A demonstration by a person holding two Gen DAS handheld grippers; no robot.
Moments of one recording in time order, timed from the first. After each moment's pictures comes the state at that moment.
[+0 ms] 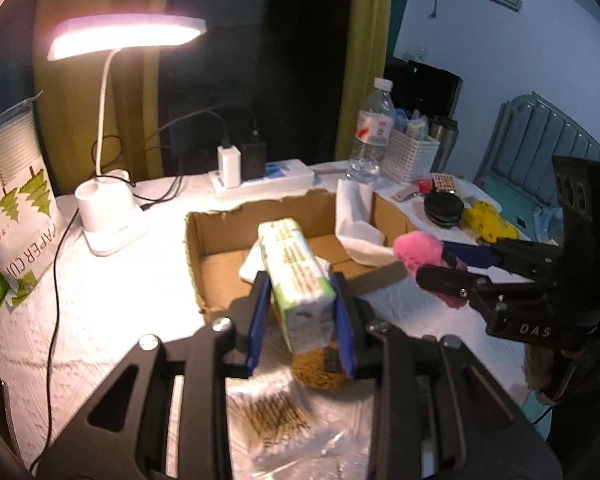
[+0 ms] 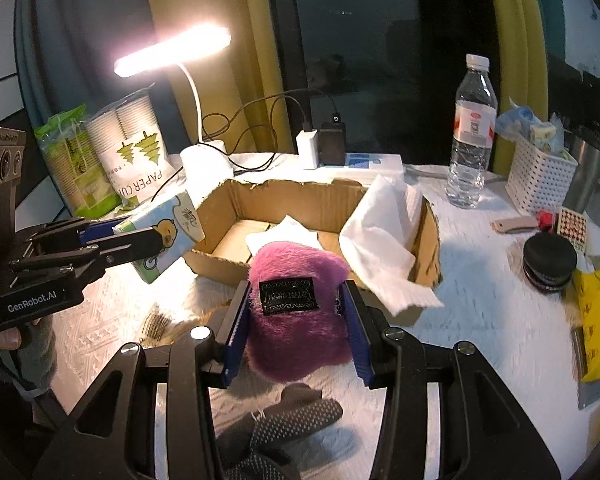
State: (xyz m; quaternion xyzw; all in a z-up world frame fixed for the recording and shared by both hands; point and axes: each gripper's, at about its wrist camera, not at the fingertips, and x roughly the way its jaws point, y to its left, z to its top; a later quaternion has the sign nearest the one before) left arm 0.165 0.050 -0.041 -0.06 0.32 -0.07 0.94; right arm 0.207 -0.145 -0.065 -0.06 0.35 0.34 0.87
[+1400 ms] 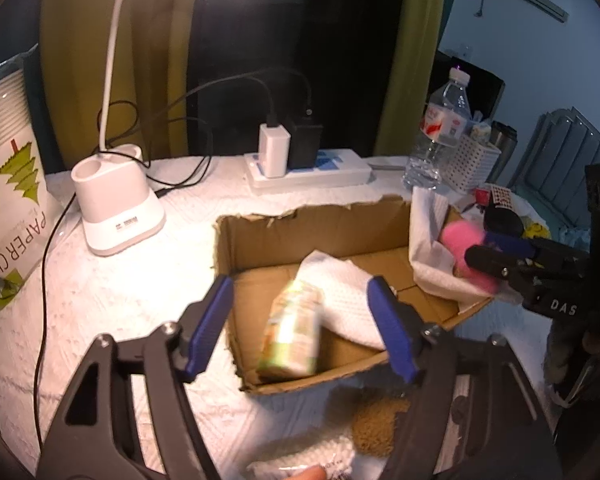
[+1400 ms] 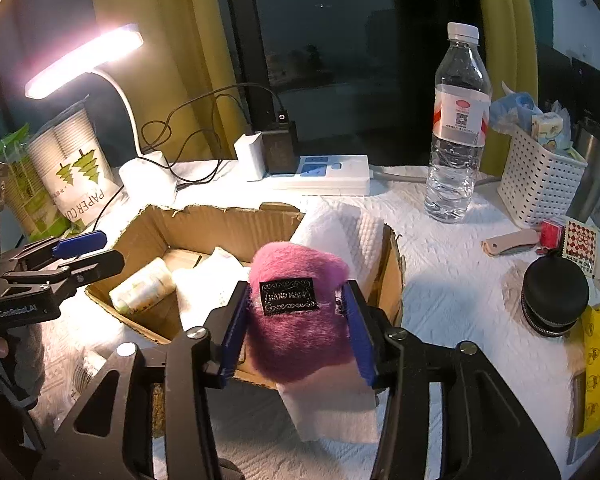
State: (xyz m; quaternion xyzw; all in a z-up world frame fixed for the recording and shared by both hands) left arm 0.241 0.081 -0.077 -0.09 0.35 -0.01 0.93; right arm 0.295 -0.142 -0.090 -0.05 0.37 0.30 0.88
